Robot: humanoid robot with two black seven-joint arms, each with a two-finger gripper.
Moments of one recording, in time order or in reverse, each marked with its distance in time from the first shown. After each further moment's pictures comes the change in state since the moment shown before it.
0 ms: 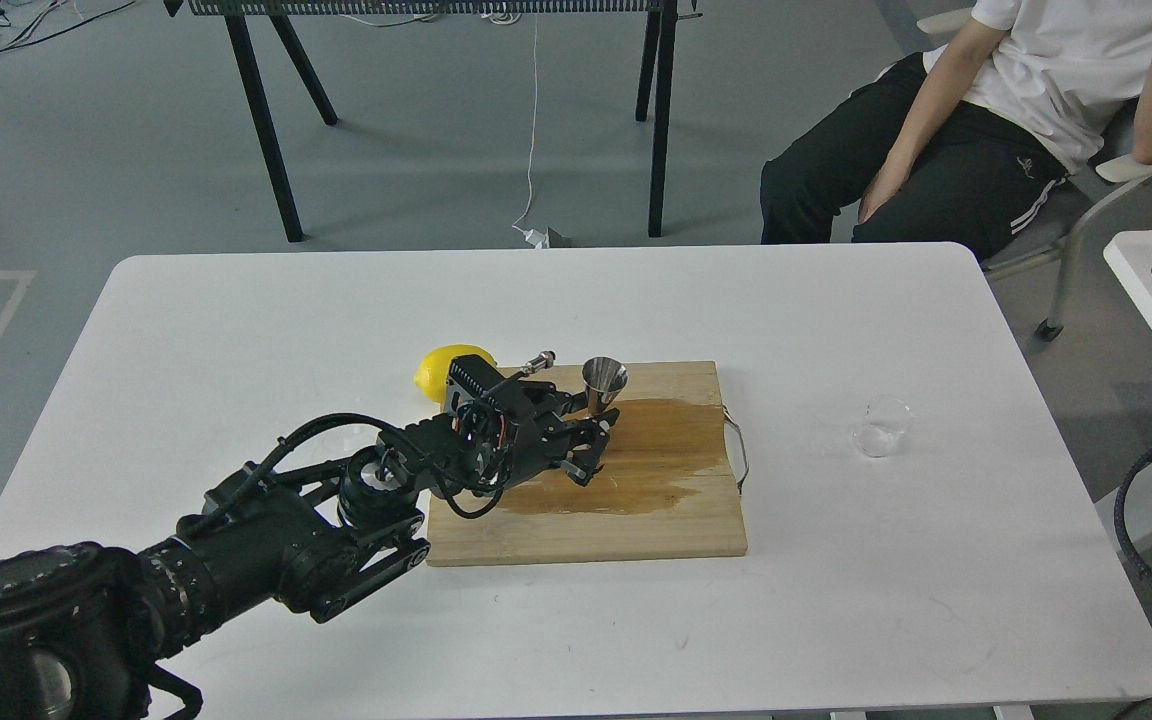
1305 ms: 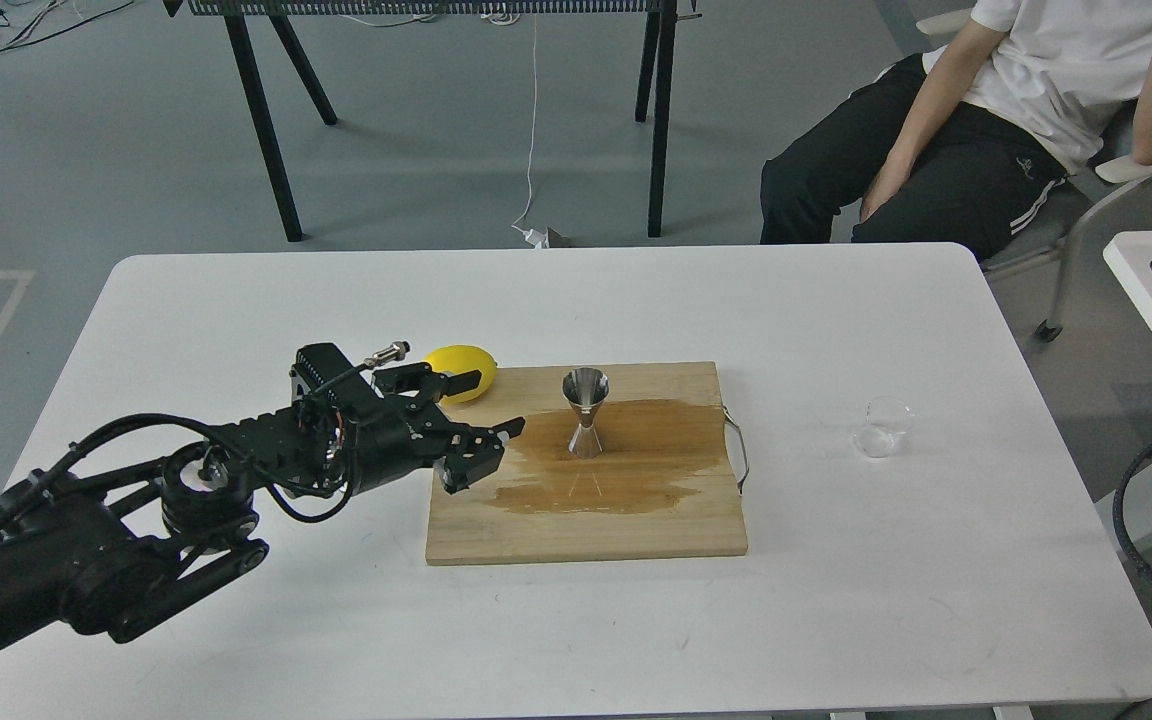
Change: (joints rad) left arm 0.139 0.499 -0.143 -0.513 0.000 -0.023 -0.082; right arm -0.006 -0.001 -0.004 0.031 0.000 0.013 -0.001
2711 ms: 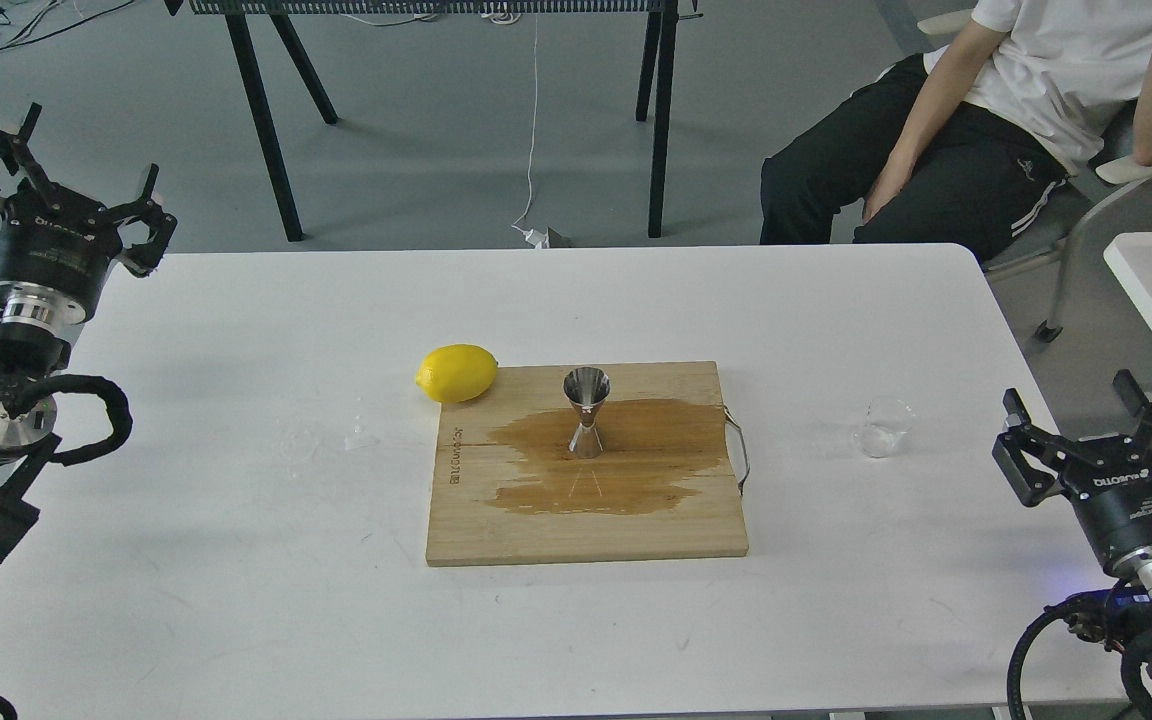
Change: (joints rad) left arm -0.031 -0.038 -0.517 0.666 -2.317 -0.611 -0.065; right arm -0.524 0.180 -0.029 0.438 0.425 -0.070 -0.183
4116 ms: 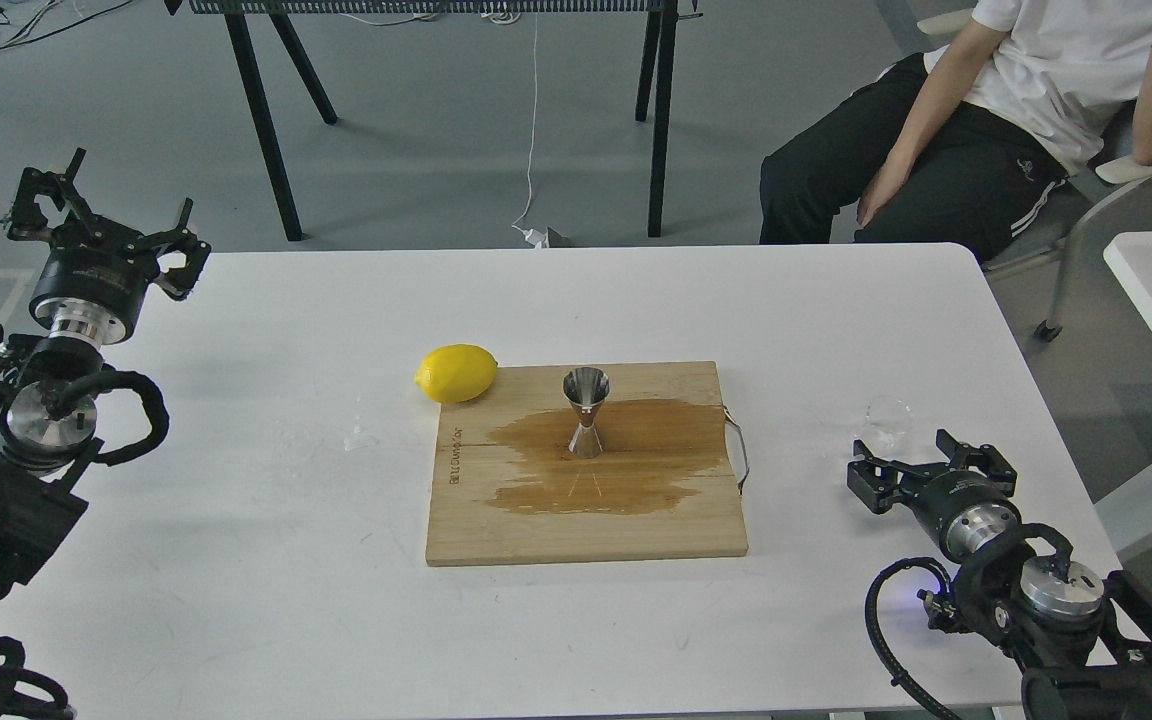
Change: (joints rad) left arm -0.037 -0.087 0.013 0.055 -0.013 -0.001 0.014; right arm 0.367 0.182 -0.174 -0.351 -0.013 -0.410 0.002
